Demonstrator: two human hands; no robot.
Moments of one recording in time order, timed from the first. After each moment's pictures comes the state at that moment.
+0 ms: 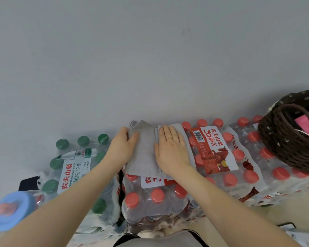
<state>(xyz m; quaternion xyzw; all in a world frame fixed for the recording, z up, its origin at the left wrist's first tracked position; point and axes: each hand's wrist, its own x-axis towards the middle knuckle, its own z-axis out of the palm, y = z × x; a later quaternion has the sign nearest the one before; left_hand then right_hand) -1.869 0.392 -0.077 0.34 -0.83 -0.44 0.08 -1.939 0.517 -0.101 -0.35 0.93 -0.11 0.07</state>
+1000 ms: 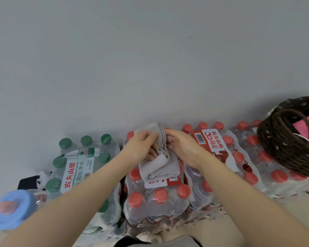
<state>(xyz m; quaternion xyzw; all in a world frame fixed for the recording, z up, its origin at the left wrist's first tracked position) -1.879 0.415 -0.066 0.27 -0.72 -0.64 0.01 -1.959 0.527 -0.066 -0.16 0.60 -0.64 0.45</state>
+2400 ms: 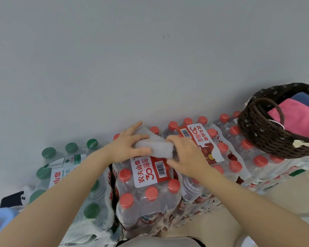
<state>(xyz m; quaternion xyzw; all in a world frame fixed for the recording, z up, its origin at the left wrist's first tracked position) -1.887 0.377 -0.080 0.03 -0.94 -0.32 -0.14 -1.953 0.590 -0.100 -0.47 0.84 -0.27 -0.05</state>
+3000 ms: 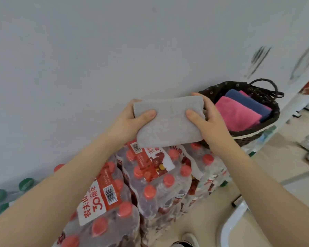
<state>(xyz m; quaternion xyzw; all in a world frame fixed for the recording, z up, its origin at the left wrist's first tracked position) -1.992 0.515 -0.001 -0.01 -0.75 -0.66 0.01 -2.019 0.724 -0.005 -0.19 0.74 -0.64 -0.02</state>
